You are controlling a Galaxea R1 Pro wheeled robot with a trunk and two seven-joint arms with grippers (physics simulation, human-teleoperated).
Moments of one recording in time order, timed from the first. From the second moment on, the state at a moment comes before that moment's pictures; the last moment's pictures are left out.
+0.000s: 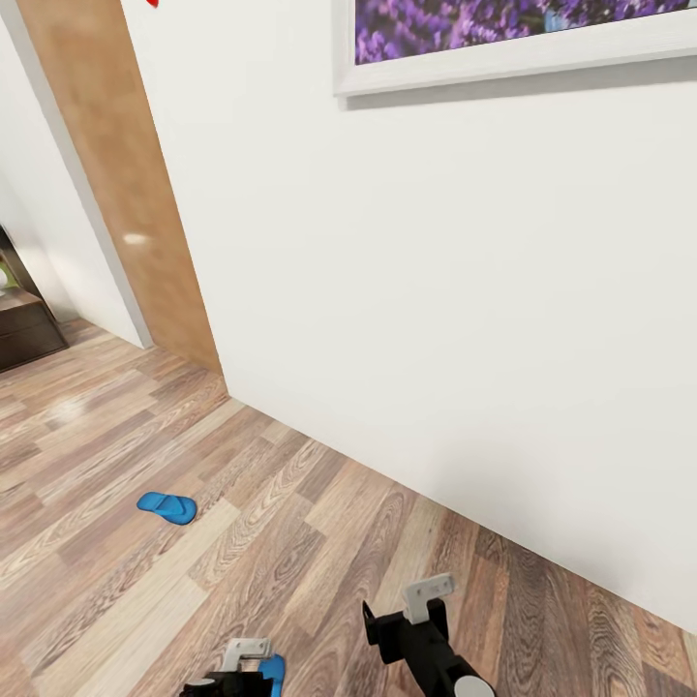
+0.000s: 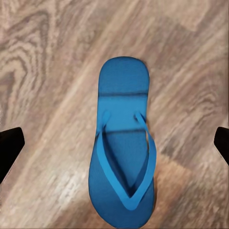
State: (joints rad) left arm -0.39 -0.05 0.00 -0.33 0.00 0.18 -0.01; right arm 0.06 0.09 0.36 -1.58 0.00 0.50 -0.11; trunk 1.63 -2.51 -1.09
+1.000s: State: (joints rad) left arm -0.40 -0.05 0.00 -0.36 0.00 0.18 -0.01; right arm 0.06 0.08 0.42 -1.58 0.01 0.50 -0.13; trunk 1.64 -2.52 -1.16
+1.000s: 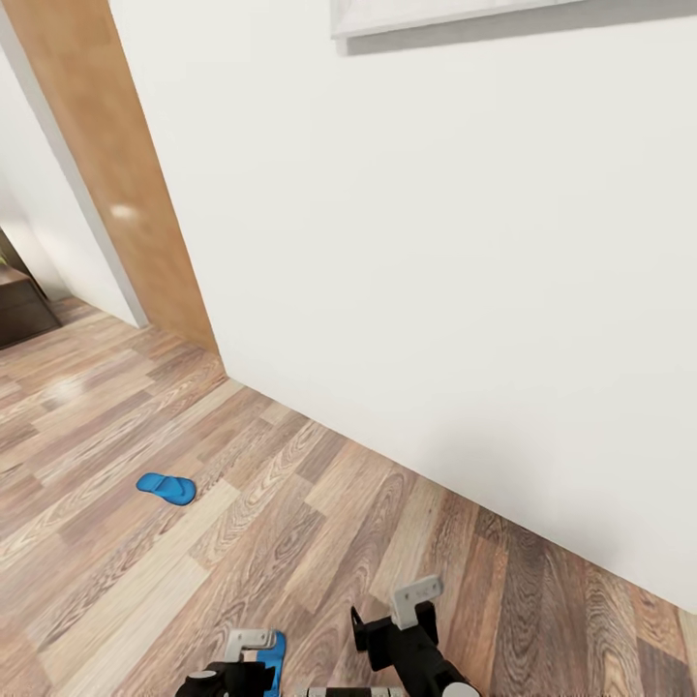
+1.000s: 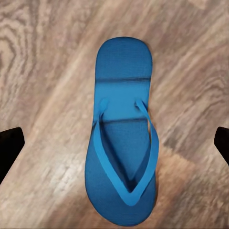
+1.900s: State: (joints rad) left arm -0.40 -0.05 0.00 -0.39 0.00 0.17 -0.01; right arm 0.06 0.08 0.54 -1.58 0.01 0.50 -0.28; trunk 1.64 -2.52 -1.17
